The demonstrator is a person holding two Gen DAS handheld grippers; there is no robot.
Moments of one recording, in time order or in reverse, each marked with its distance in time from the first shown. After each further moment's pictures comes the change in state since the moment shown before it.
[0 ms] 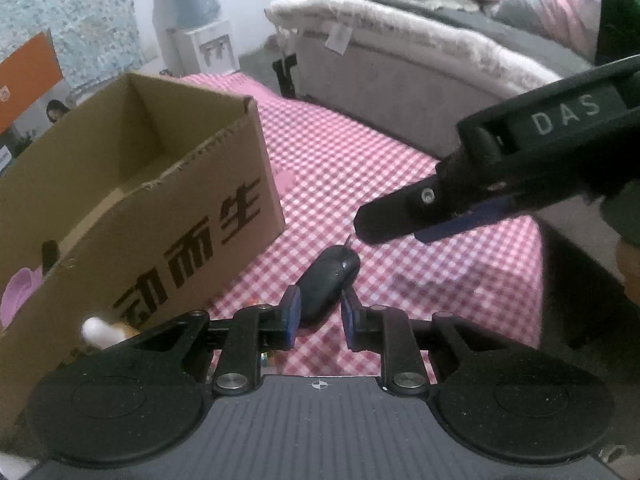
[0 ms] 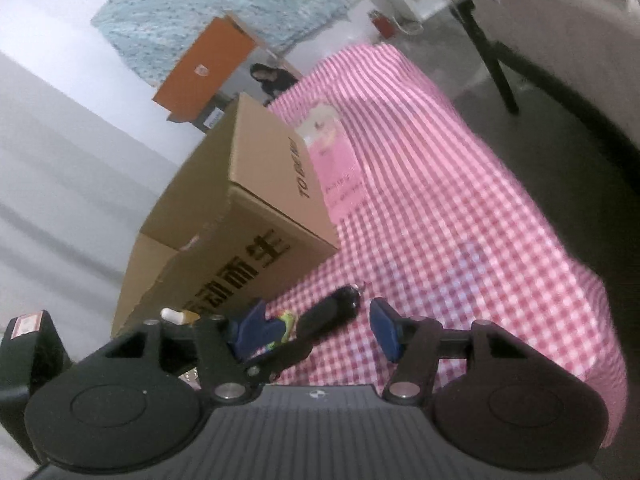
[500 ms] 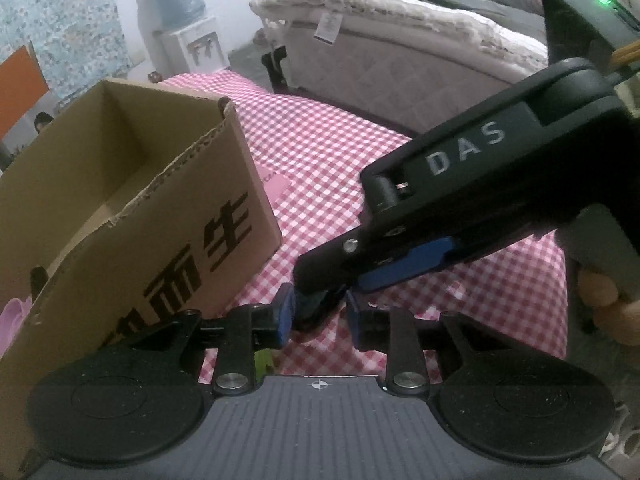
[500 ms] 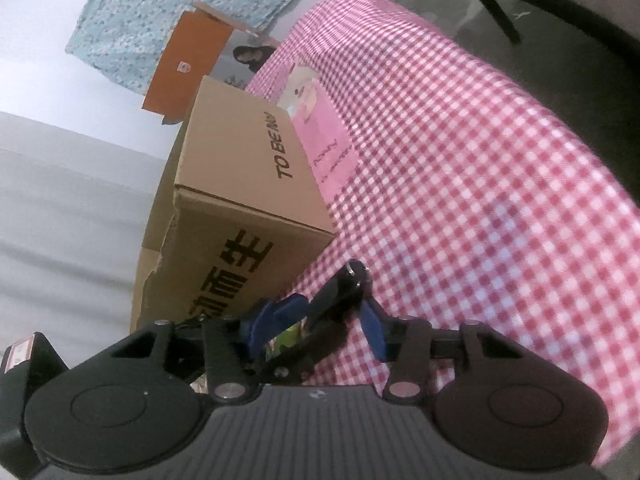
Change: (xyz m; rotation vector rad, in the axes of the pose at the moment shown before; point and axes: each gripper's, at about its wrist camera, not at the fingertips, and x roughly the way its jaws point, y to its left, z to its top) left arm 0.021 -0.001 0.011 0.054 0.022 0.005; right arm 0.054 -0.029 0.007 0.170 0.091 0.108
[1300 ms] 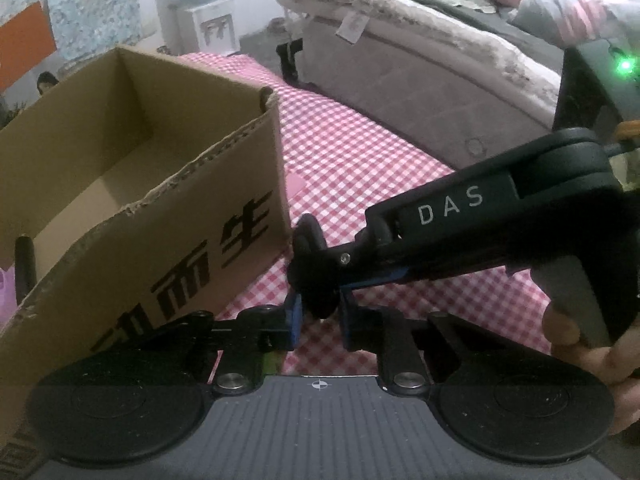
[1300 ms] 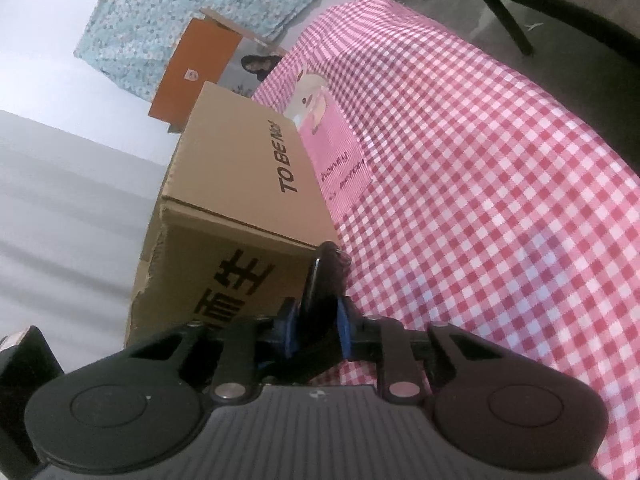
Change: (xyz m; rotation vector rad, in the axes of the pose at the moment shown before) left arm -0.001 0.019 0.000 -0.123 0.006 -0.054; right arm 0.033 0.002 0.014 -0.020 -0.048 0.020
